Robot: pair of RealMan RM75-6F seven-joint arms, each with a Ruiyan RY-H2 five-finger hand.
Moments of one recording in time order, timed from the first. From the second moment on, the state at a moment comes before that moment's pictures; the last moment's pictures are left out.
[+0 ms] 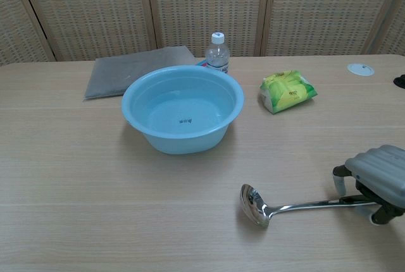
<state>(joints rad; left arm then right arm) -0.15 -0.92 -0.10 -1.90 1.36 1.41 0.10 0.43 -1.66 -0.06 -1.41 -1.16 1.17 -0.72</state>
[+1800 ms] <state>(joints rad) -0.19 -0.92 -0.11 -1.89 1.29 1.35 0.11 0.45 -1.33 0.06 -1.60 -1.36 1.11 -0.25</state>
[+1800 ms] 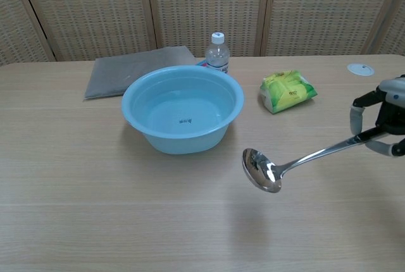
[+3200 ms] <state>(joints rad) -0.22 -0.91 -0.14 -1.86 1.18 1.28 0.08 1.12 -1.50 0.25 -1.39 -0.59 1.11 -0.99</state>
